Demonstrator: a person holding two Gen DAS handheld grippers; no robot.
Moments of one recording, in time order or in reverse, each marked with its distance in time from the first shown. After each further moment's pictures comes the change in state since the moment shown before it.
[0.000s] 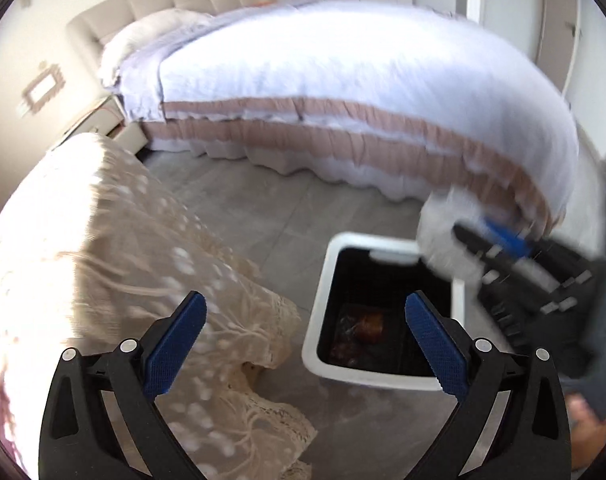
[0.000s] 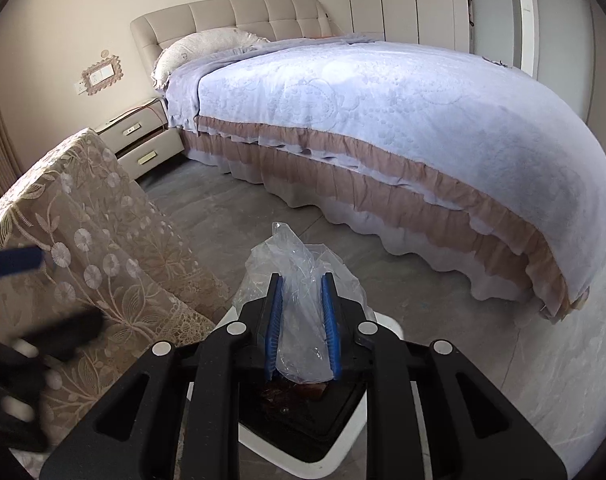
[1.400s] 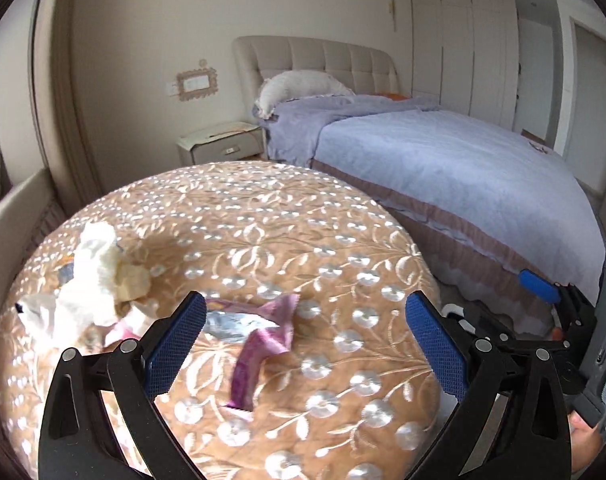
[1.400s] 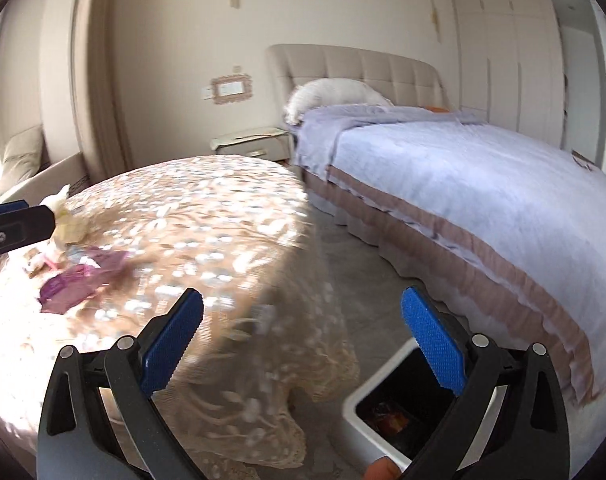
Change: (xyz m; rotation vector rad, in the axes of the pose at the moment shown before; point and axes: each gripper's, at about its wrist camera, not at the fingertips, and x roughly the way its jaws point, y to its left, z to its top) left arm -0.209 0.191 -0.104 -0.353 -0.285 0.256; right arm -0.124 0.185 0.020 -0.298 -0.183 0.288
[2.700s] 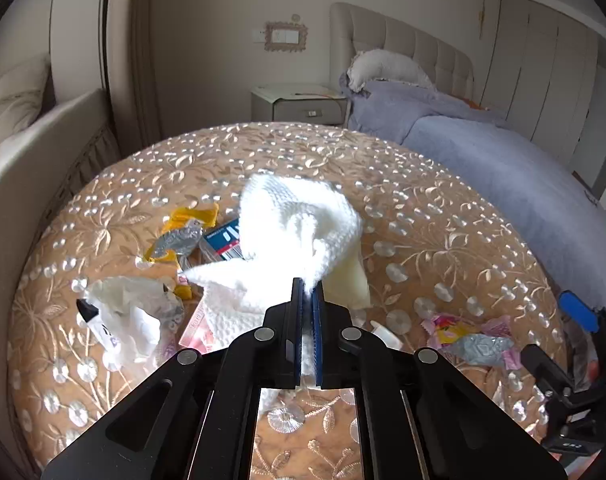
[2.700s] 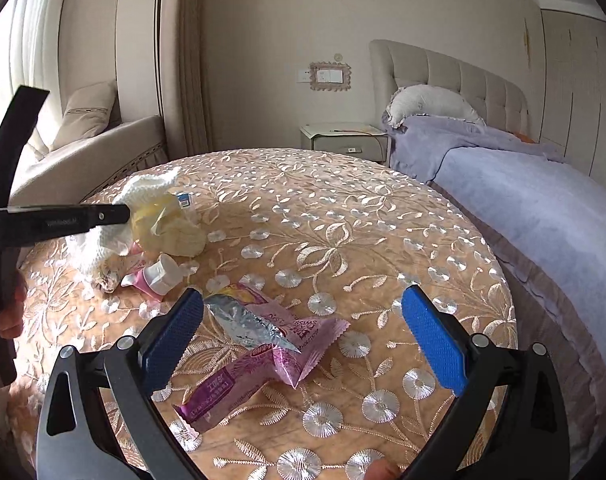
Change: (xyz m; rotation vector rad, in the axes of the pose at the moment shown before) left arm 0.043 0.201 0.004 -0.219 0.115 0.078; right arm 0.049 0.168 0.045 -0.175 0.049 0.204
